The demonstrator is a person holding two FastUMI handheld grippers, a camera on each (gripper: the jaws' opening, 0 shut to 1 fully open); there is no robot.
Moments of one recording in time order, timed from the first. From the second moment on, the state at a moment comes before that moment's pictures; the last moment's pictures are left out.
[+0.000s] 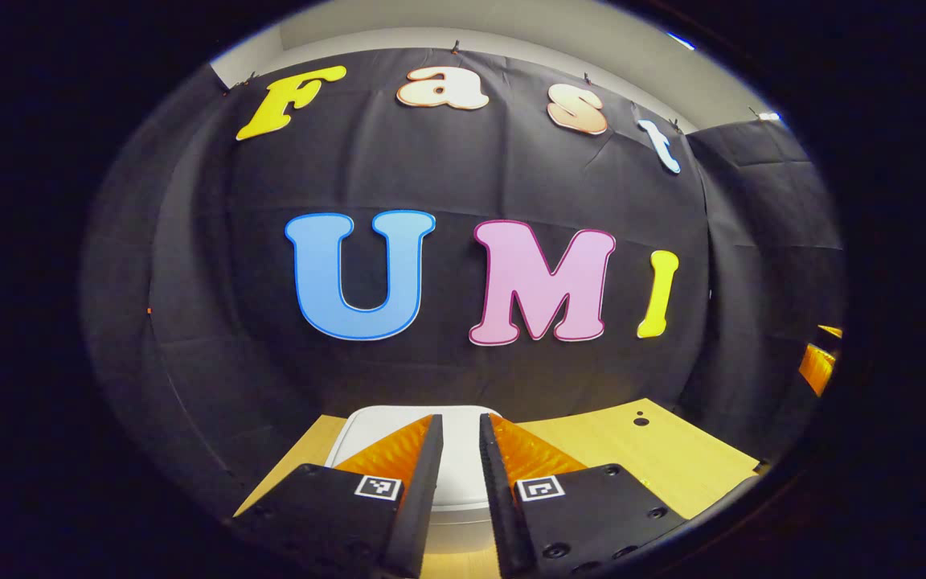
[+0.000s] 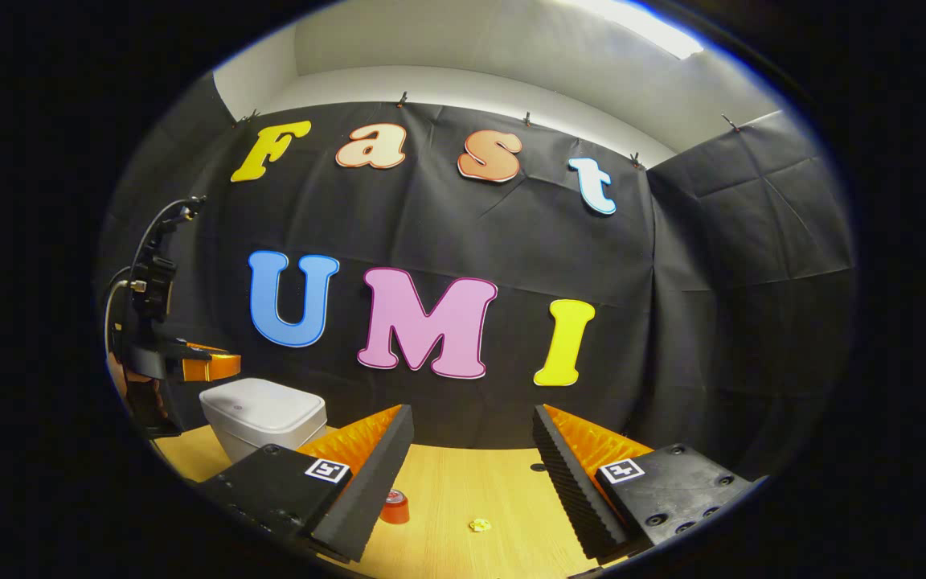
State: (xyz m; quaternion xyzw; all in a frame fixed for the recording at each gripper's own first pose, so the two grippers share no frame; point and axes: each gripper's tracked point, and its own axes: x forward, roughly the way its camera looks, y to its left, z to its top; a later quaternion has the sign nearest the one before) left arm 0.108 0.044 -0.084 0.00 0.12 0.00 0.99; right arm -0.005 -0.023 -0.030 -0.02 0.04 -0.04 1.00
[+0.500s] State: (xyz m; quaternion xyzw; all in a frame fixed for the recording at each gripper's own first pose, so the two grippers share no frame) left arm 0.130 0.058 -0.142 0.01 0.19 0.02 0.98; right arm -0.004 -0.015 -0.052 -0.03 0.07 -0.02 1.00
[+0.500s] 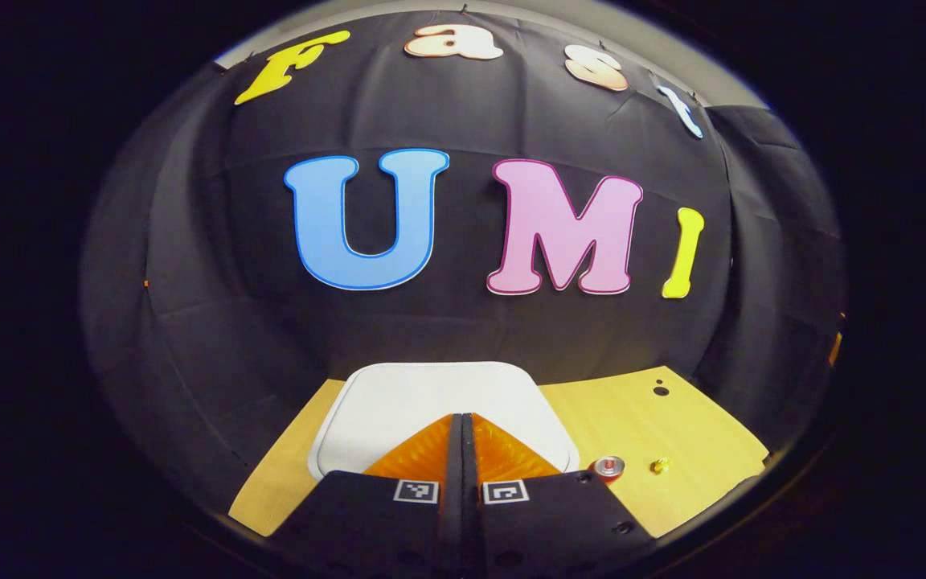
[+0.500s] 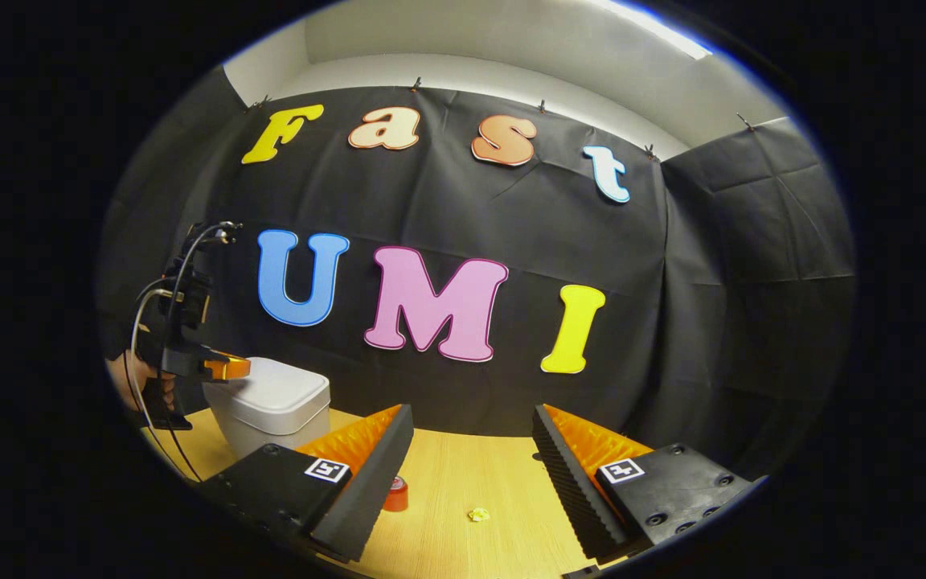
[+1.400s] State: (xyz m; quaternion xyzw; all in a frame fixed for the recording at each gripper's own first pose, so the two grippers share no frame) left arm 0.127 0.060 -0.155 0.04 0.19 0.03 0.98; right arm -0.005 -0.025 -0.067 -0.02 0.09 -0.01 1.00
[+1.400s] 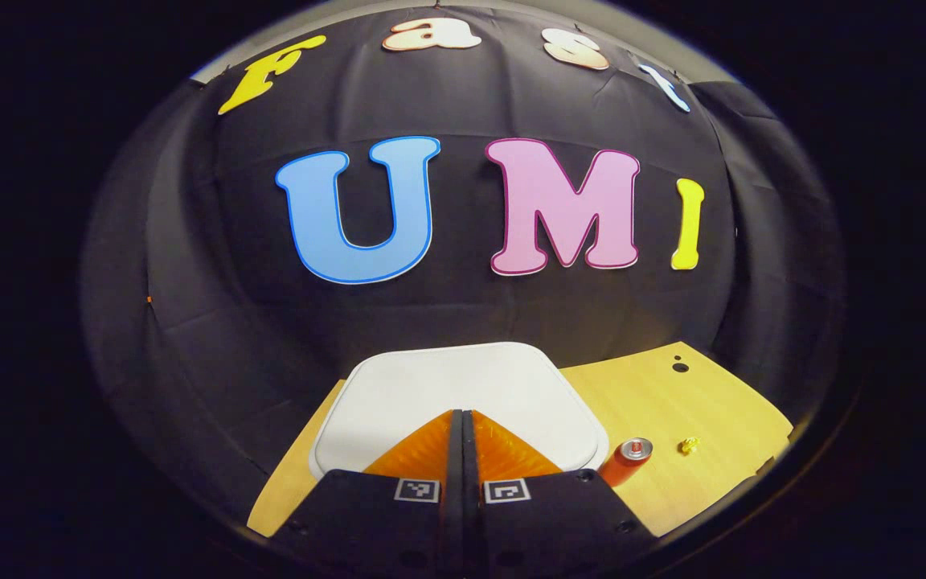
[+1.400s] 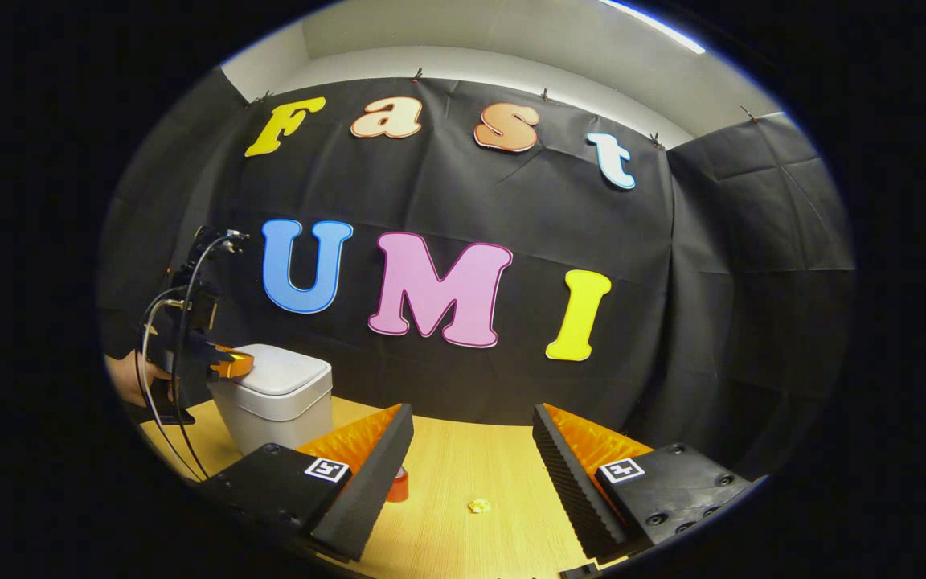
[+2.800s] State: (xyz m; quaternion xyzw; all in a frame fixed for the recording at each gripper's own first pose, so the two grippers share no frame) left arm 0.011 -0.010 -0.007 -0.03 0.02 0.03 1.00; right arm -0.009 -0.046 -0.079 0.01 0.12 -0.02 0.99
